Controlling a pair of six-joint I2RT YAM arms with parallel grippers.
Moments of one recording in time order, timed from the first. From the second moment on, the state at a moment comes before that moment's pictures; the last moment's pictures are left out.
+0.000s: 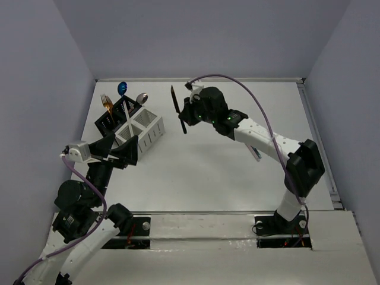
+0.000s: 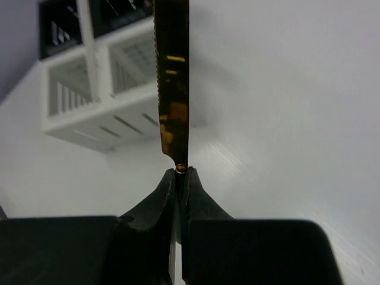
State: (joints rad) left arm -0.66 0.22 0.71 -0.19 -0.39 -0.30; right arm 0.72 1.73 1.46 -0.18 -0.11 0.22
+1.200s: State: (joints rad) left arm -0.66 0.23 0.71 -0.19 -0.39 -0.29; right arm 0.88 2.36 1.93 0.44 0.01 0.15
